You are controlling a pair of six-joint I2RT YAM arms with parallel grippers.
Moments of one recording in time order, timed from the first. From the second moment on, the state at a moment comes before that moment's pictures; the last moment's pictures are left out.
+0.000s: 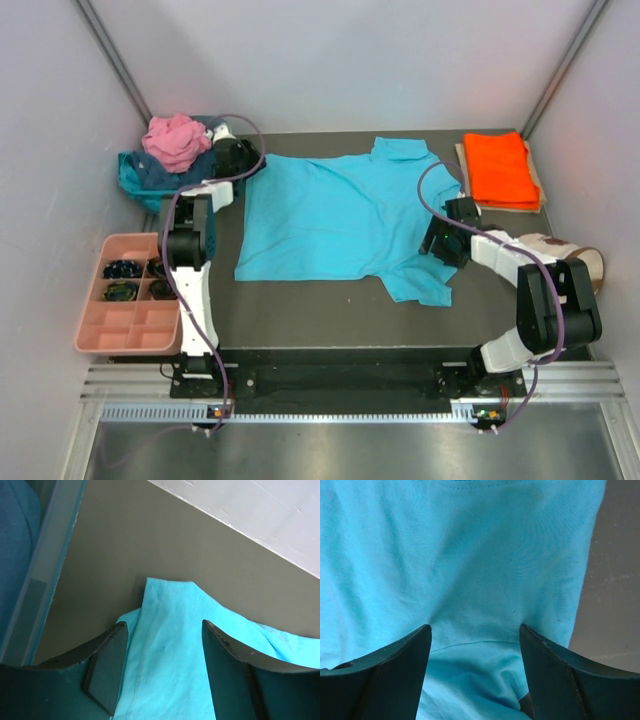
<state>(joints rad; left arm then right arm) -0.04 2.28 1.59 0.29 0.02 -0.55 0.17 1.50 0.79 -0.32 0.04 0.55</state>
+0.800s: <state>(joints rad) -0.02 2.37 1.66 0.34 0.06 -0.58 0.17 1.50 0.79 -0.32 0.04 0.55</state>
